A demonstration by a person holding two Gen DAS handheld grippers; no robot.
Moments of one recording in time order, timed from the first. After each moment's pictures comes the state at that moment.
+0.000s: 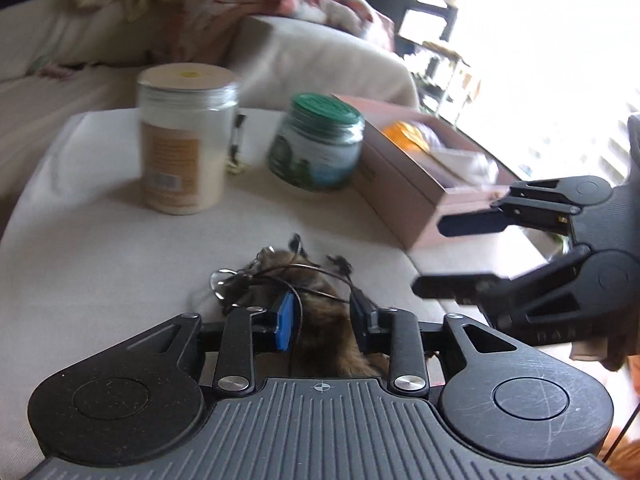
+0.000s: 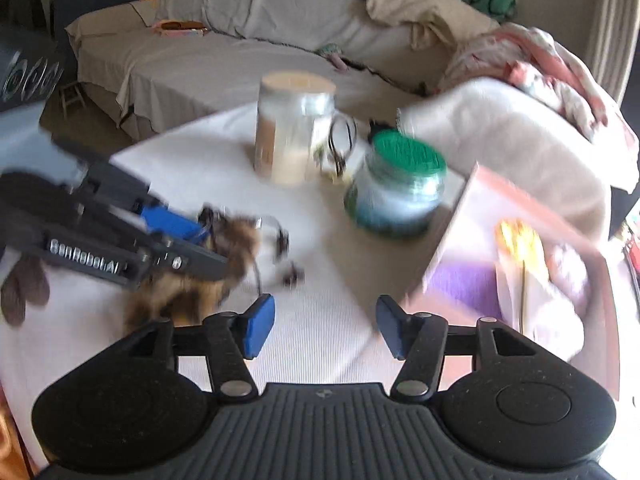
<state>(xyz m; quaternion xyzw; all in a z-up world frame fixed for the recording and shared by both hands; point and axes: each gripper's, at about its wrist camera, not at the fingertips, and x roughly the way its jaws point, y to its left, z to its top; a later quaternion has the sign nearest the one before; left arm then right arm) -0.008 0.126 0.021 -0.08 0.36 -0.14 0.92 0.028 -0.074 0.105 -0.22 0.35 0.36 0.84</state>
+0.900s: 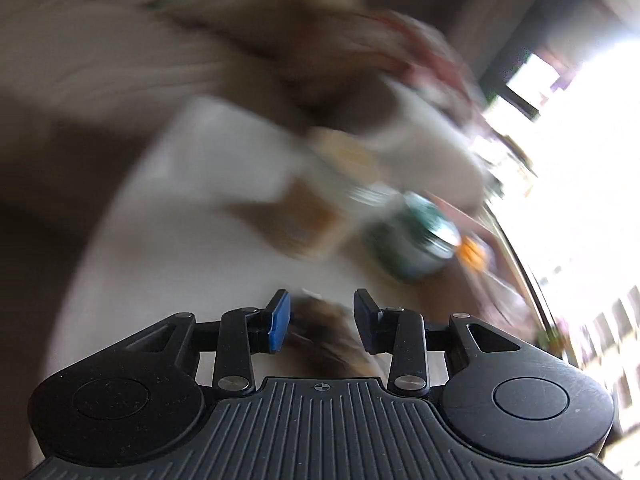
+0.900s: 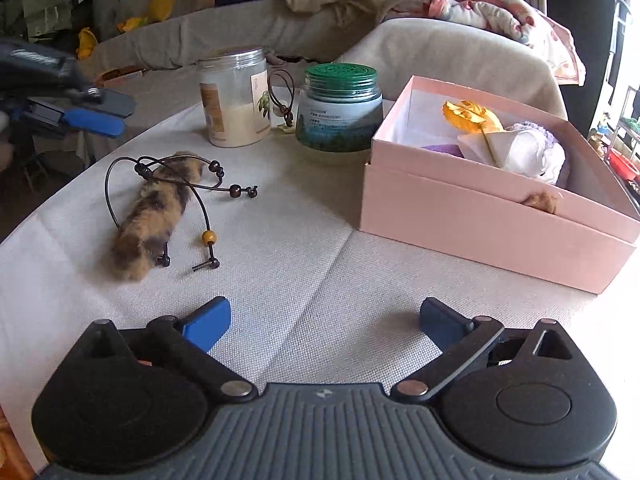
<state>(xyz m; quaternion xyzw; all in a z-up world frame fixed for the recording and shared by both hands) -0.015 0.233 0.045 -0.30 0.35 0.00 0.89 0.009 -0.120 0.058 -0.10 0.38 0.30 0.87</state>
